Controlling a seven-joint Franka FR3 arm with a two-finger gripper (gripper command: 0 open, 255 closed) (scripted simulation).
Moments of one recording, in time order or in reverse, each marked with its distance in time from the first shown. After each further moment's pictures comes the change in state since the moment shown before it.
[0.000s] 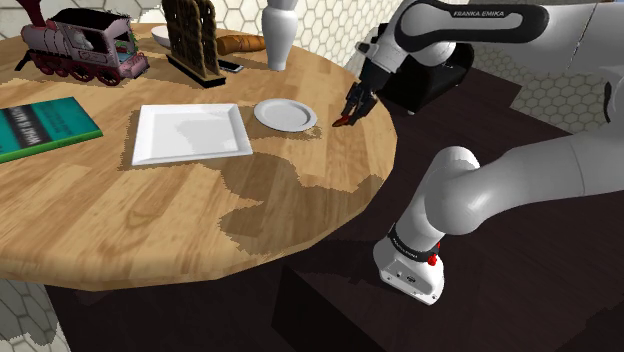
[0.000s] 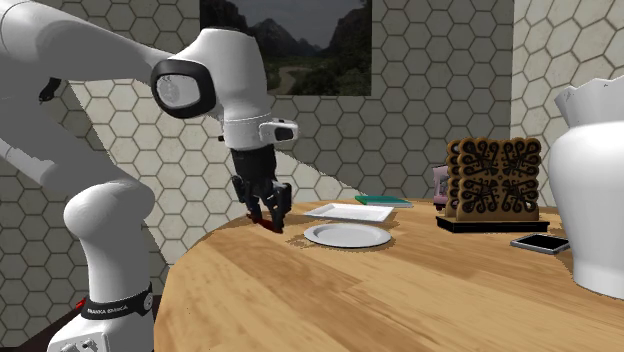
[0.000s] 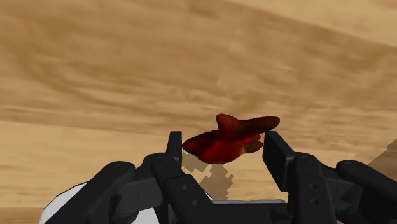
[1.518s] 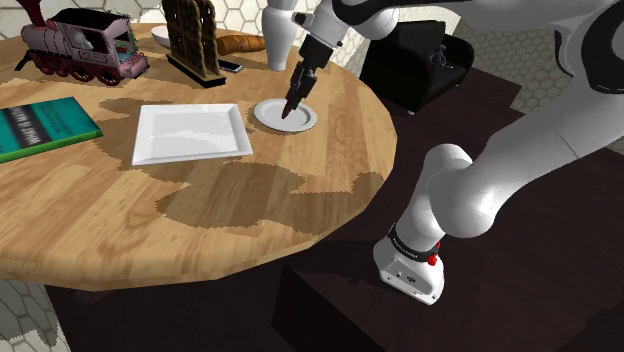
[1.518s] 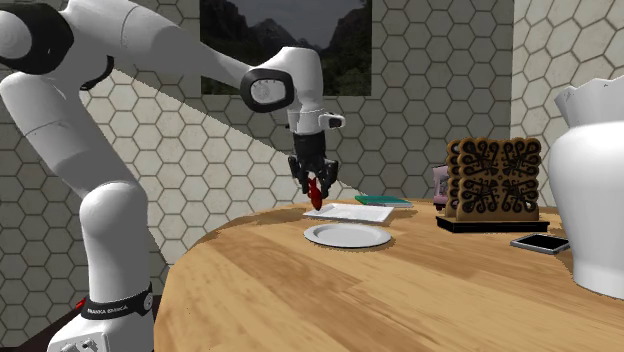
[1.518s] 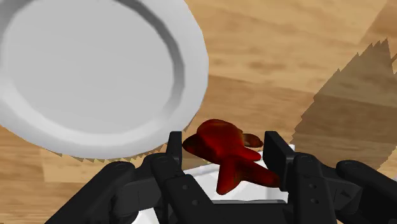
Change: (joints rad) arm 0.246 0.308 0.177 0.236 0.219 0.117 0.217
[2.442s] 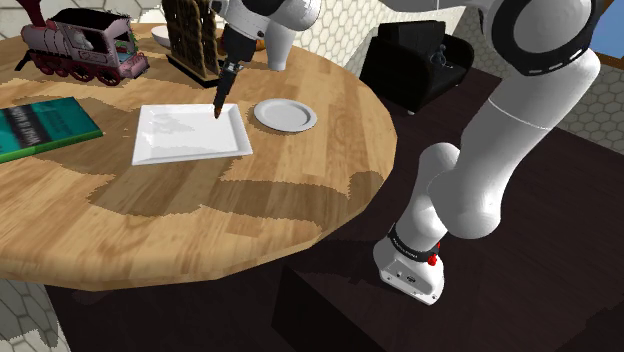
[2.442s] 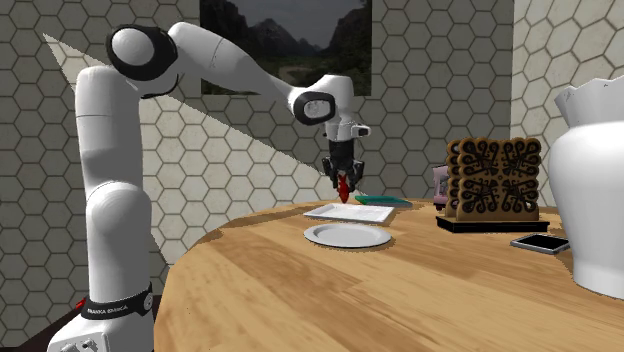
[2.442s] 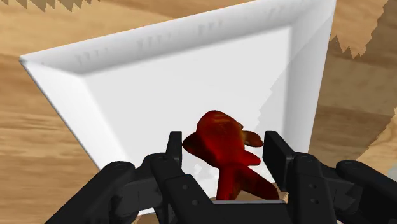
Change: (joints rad) arm 0.156 0.428 0.077 0.370 0.180 0.067 0.111
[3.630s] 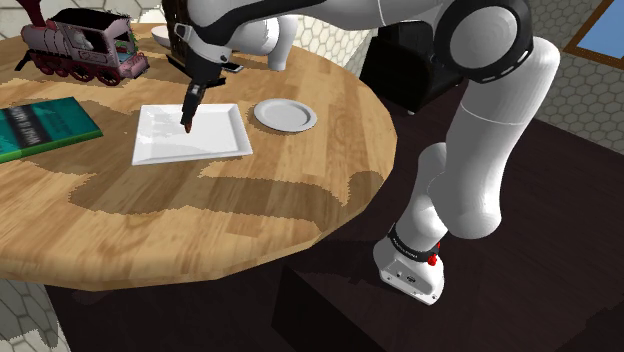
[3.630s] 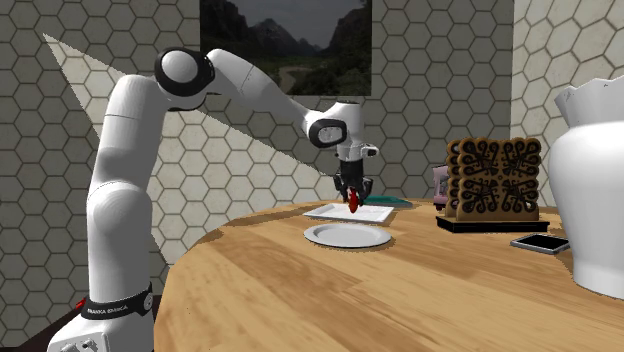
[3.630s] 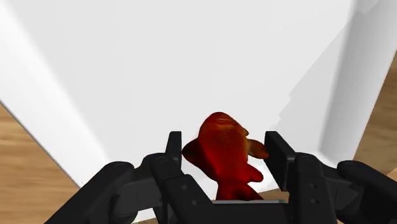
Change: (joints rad) arm 0.022 0.238 0.037 0.133 0.114 0.104 -0.019
